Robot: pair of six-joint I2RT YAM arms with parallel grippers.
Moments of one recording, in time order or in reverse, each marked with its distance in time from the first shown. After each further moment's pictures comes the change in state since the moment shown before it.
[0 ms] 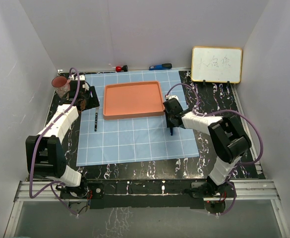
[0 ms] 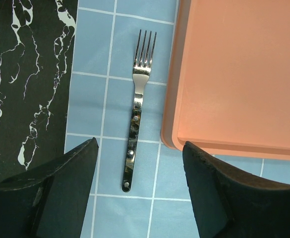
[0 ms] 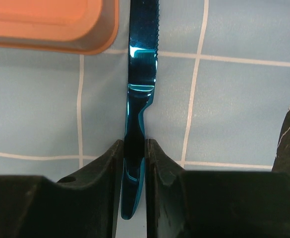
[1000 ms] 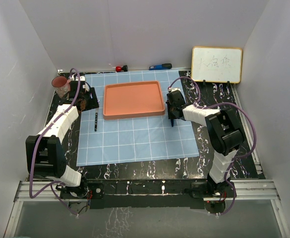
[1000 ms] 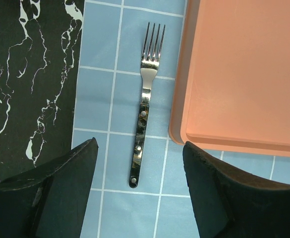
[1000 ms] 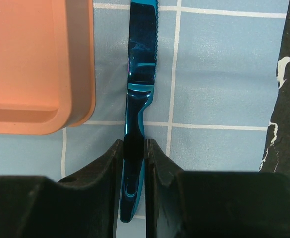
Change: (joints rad) left arm 0.000 0.001 0.000 -0.027 -0.021 0.018; right arm -0.099 0.127 0.135 0.059 -0.039 -0.055
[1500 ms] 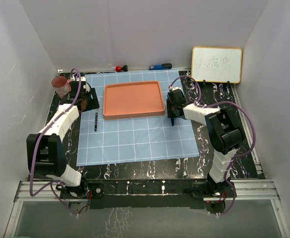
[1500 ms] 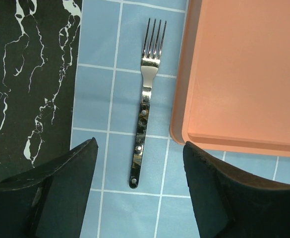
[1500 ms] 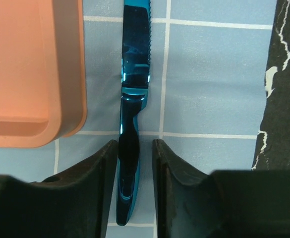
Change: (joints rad) left arm 0.000 0.013 0.000 0.001 0.000 0.000; right arm -0.016 0.018 0.019 0.004 -0.007 -0.011
